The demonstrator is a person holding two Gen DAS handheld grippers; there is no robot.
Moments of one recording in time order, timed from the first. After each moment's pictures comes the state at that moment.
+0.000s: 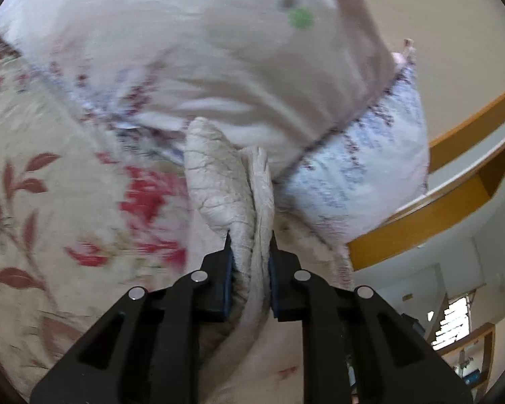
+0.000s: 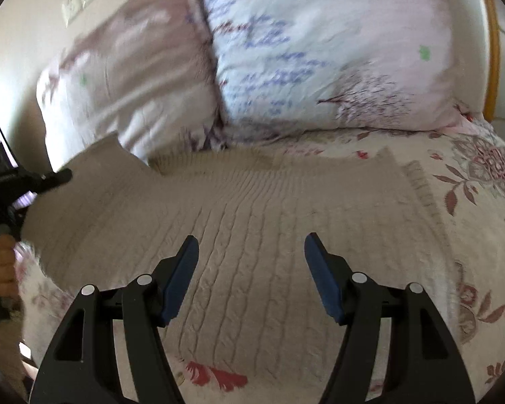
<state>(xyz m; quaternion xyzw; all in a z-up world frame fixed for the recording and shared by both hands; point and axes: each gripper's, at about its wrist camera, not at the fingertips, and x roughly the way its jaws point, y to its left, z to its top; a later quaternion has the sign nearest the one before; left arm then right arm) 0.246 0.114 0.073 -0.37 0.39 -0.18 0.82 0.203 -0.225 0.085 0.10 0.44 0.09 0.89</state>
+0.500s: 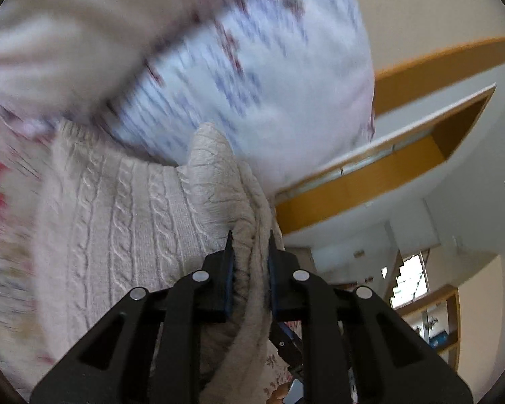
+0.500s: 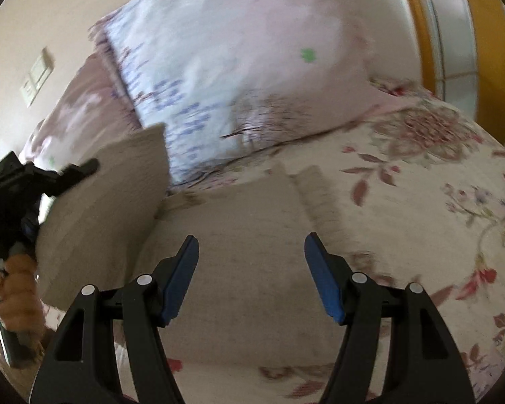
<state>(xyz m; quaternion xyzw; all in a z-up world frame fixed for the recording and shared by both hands) 0.287 -0.089 0.076 -0.37 0.42 -0.34 0.76 0.178 -0.329 0.098 0.20 0.41 0.00 0.89</state>
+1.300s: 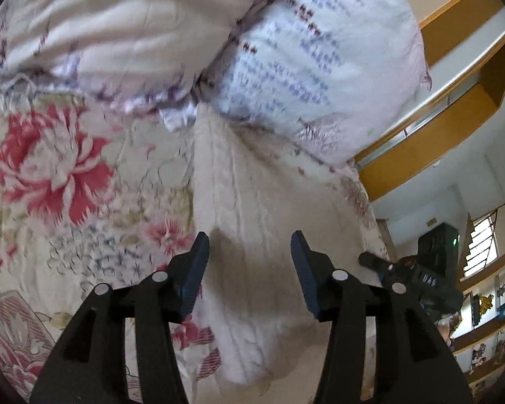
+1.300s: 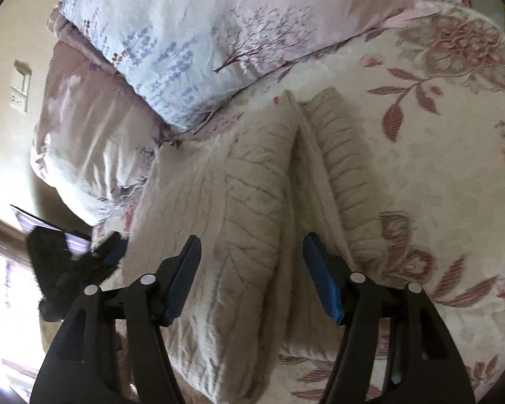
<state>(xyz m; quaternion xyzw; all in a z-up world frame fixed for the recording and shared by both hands) 0.263 -0.033 0.020 -0.23 0.47 -0.25 0.82 0.224 -0.347 0.061 0.30 0.55 0.11 0.77</state>
